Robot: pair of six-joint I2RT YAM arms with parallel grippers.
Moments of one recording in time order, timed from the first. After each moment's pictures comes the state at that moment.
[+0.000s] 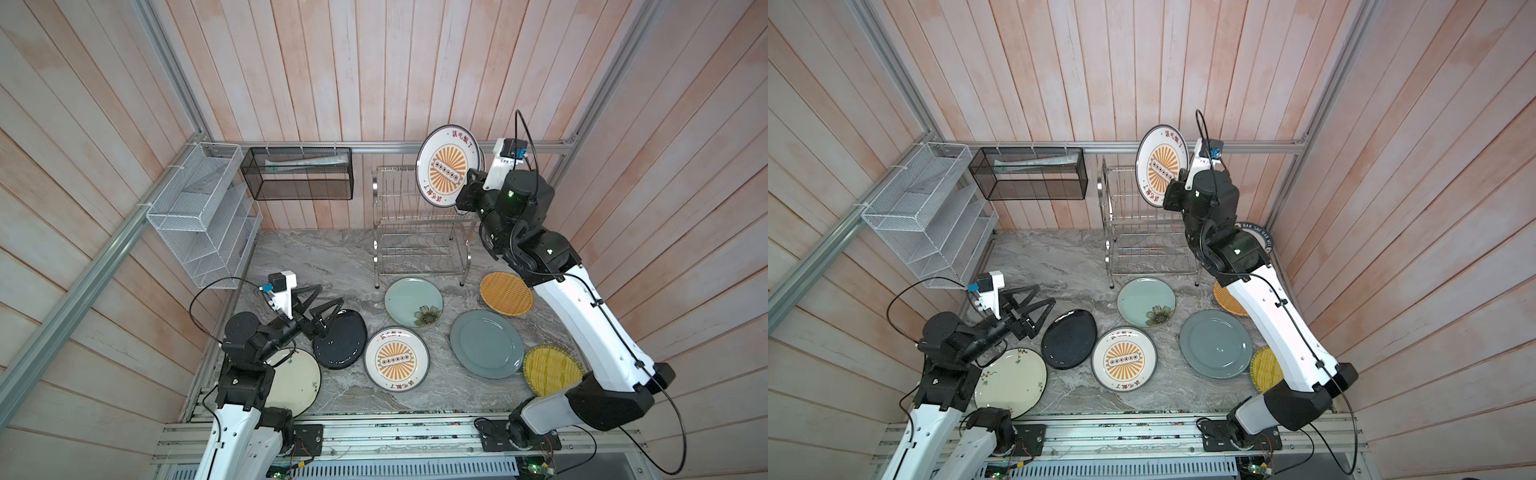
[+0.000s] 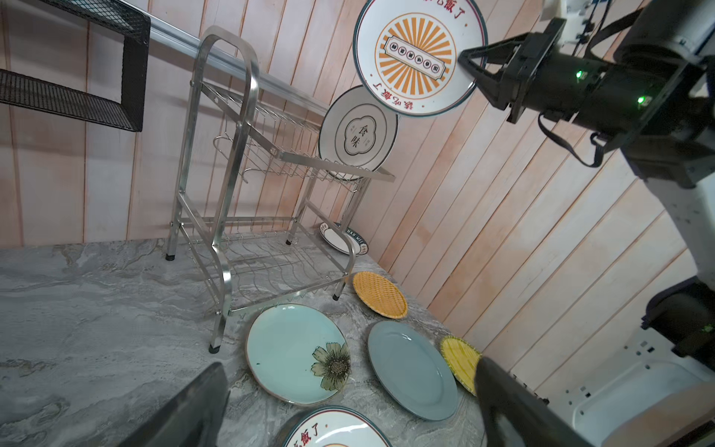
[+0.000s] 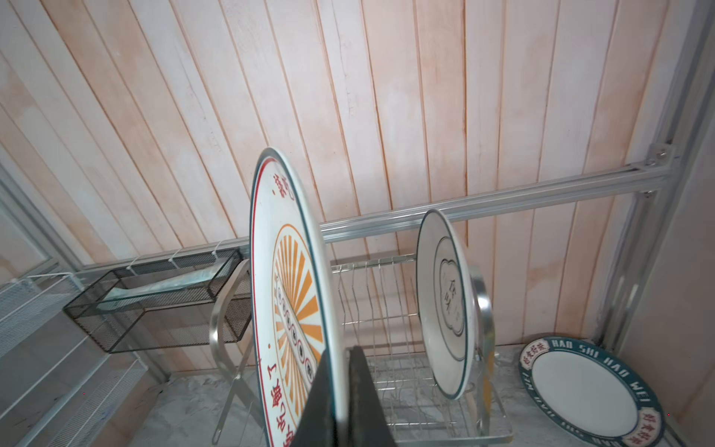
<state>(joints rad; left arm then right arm) -0.09 0.57 0.59 0.01 0.72 -0.41 0.61 1.52 1.96 -0.42 0.50 0.23</state>
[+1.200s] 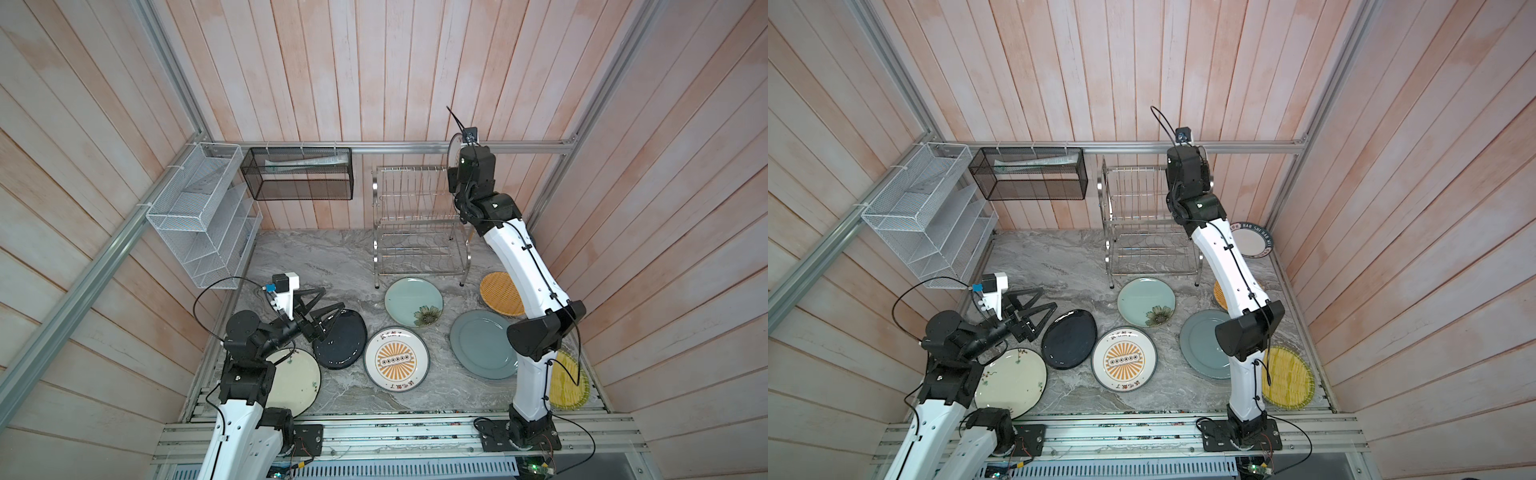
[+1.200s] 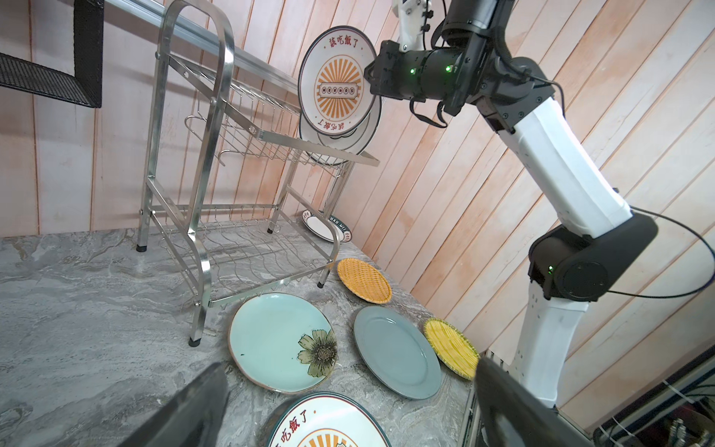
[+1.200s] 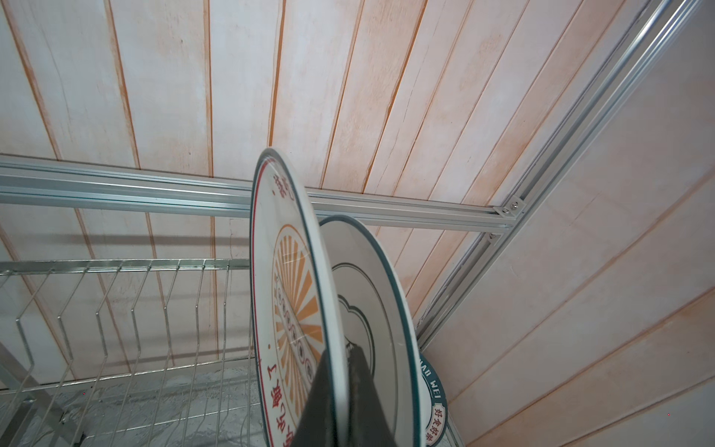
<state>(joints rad) -0.05 0.60 0.56 0.09 0.86 -0.45 0.47 2.02 2.41 -0.55 0.70 -0.12</state>
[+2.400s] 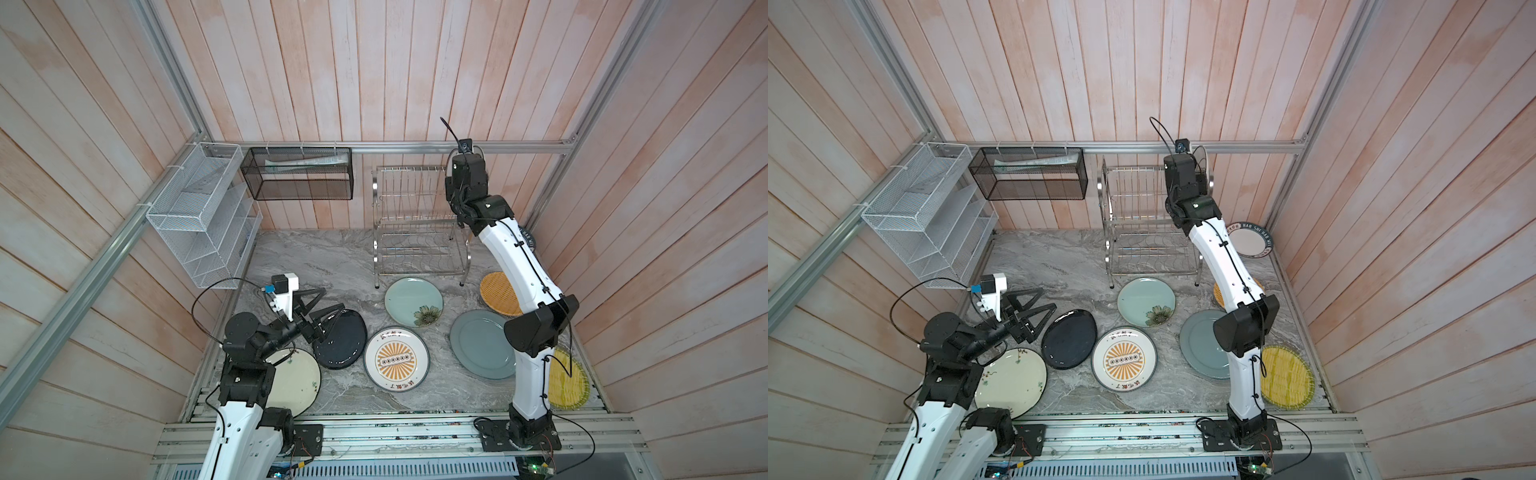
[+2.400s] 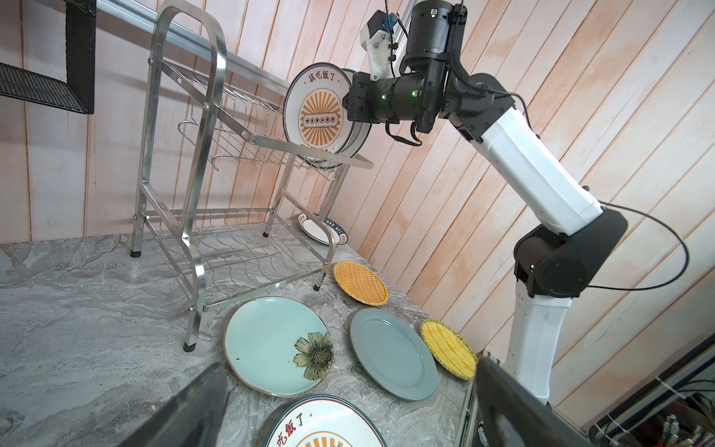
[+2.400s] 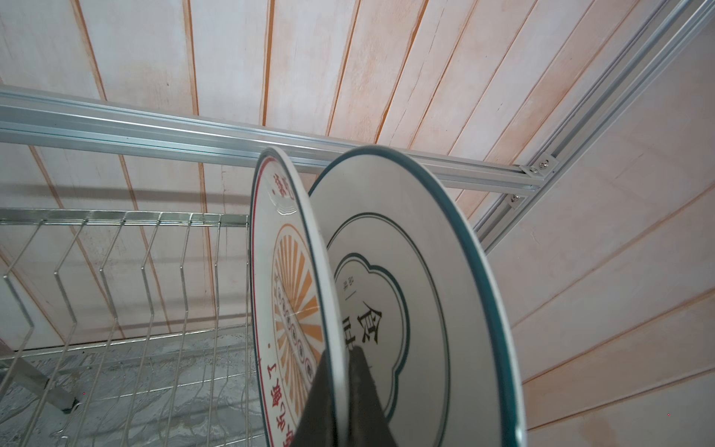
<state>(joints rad) -0.05 0.59 0.55 0.11 0.87 -0.46 0.45 2.05 2.38 -0.62 0.69 -0.05</state>
